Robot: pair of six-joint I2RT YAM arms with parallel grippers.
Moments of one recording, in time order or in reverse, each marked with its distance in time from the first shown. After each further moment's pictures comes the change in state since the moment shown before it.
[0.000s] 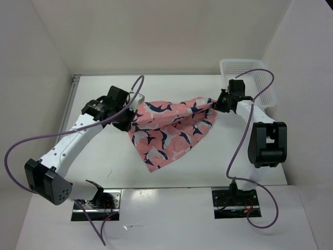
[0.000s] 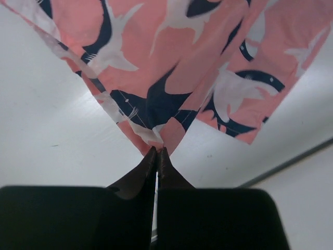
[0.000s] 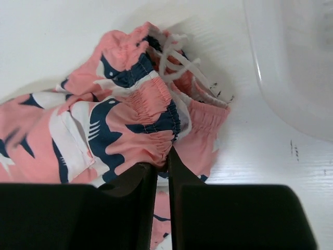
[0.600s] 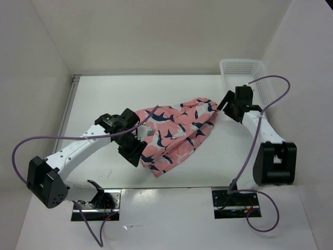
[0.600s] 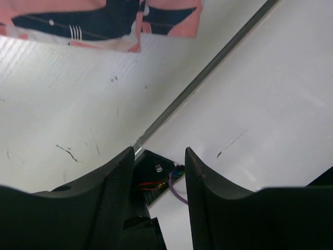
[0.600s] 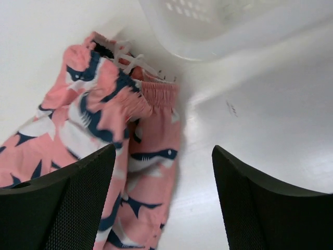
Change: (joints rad) left arm -0.185 -0.033 -0.236 -0.179 0.306 0.000; right arm -0.027 -0.197 -0.145 -0.022 0.194 0.082
